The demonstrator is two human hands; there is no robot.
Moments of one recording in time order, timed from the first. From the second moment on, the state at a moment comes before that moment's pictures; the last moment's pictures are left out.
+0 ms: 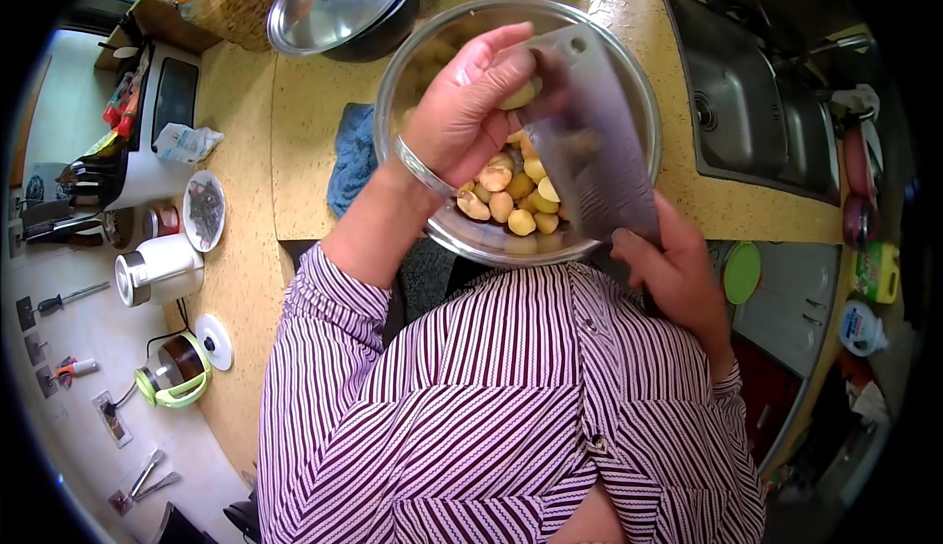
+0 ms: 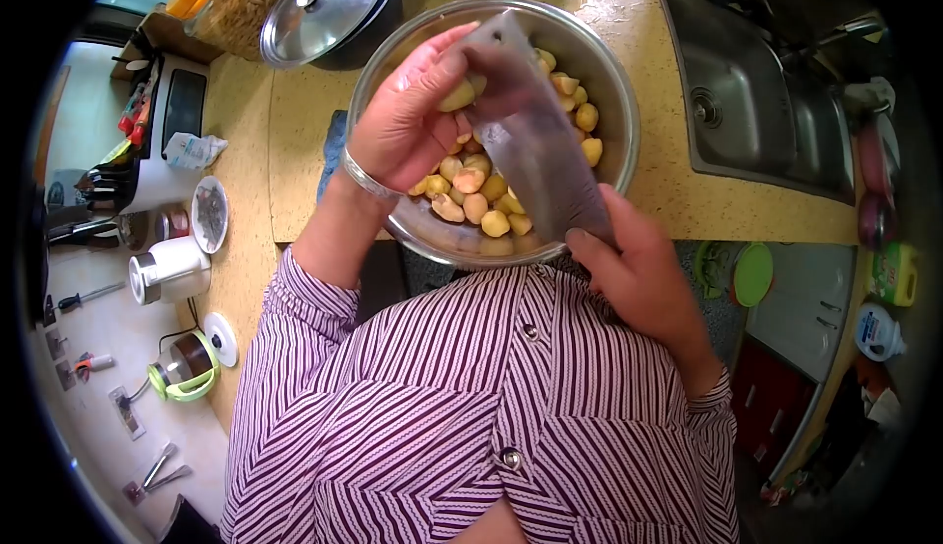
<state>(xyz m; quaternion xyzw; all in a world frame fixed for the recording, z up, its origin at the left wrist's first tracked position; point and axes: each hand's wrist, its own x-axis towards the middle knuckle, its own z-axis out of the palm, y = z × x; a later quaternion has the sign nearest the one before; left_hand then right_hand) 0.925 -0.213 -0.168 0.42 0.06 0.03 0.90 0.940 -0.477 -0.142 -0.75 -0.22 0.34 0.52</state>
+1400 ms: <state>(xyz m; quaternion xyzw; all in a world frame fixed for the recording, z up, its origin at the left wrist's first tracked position) 0.896 -0.172 -0.191 0.52 0.12 -0.10 0.84 0.925 -0.506 -0.140 -0.73 -0.10 0.34 0.58</state>
